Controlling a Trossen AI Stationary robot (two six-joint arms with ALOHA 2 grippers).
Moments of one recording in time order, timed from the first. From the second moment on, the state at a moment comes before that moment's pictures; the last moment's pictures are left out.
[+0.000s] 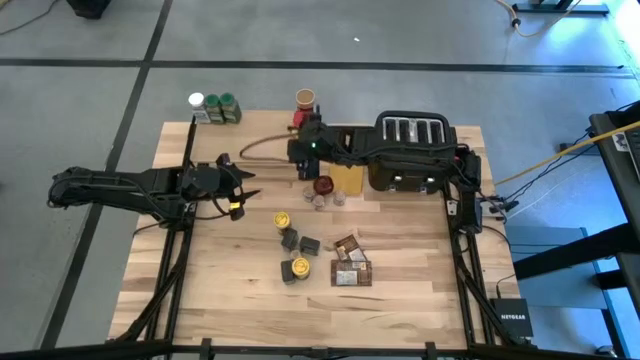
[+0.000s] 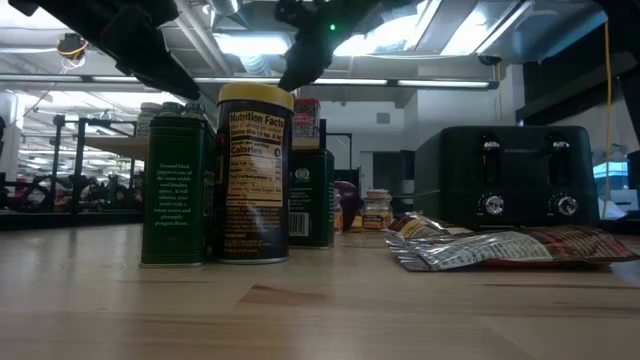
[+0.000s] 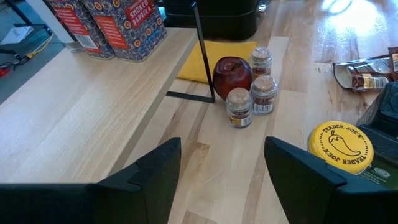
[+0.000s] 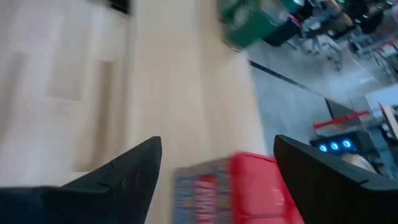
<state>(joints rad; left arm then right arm) 0.02 0.72 0.59 -0.43 -0.40 -0.03 -0.19 1.96 1.82 -0.45 0.33 -0.55</state>
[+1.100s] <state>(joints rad) -0.01 0.49 0.50 -0.42 -0.39 -0.11 0.01 1.90 1.79 -0.70 0.14 -0.14</state>
